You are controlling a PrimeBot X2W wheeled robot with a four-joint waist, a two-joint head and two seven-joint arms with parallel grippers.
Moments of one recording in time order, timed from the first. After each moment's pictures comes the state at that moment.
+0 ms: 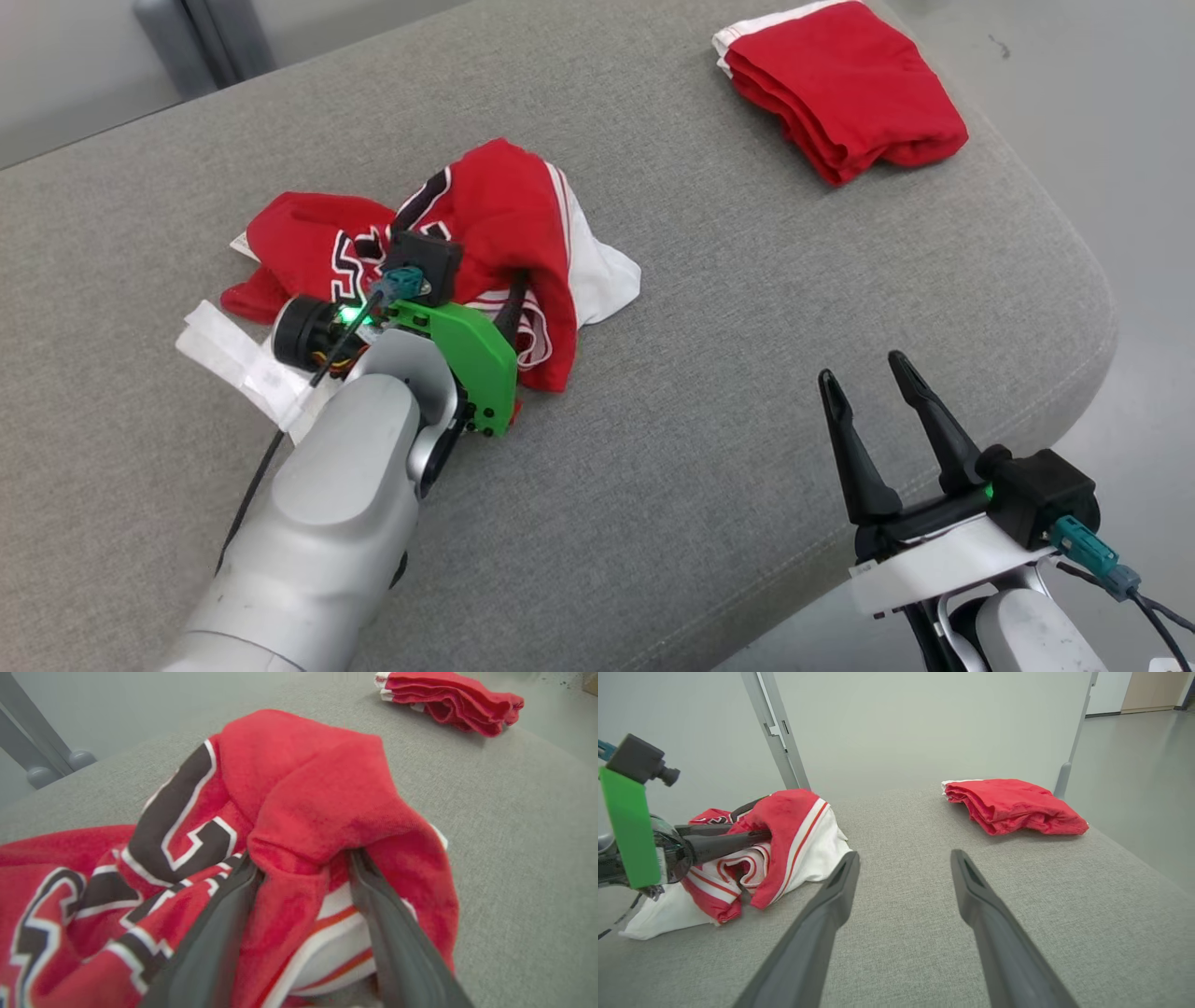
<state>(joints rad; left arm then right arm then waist) -0.76 0.09 -0.60 0.82 -0.43 -0.06 0.00 -0.06 -0.13 0.21 0.04 0.26 0.13 -0.26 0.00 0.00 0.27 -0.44</state>
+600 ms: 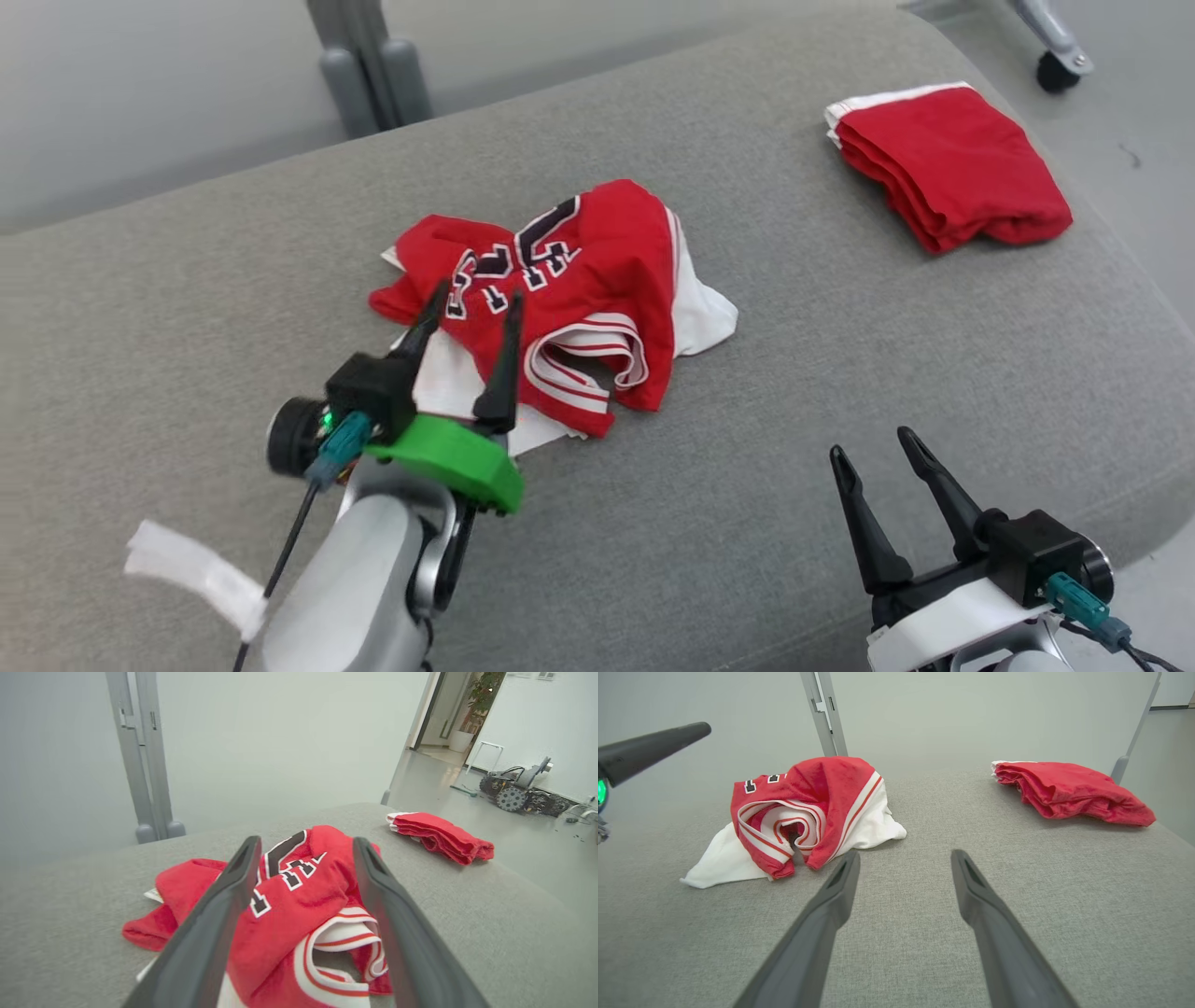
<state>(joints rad) -0.46 0.08 -0.49 0.45 -0.44 0.03 -0.26 0.04 -0.16 0.20 0.08 0.22 0.13 -0.26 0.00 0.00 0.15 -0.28</state>
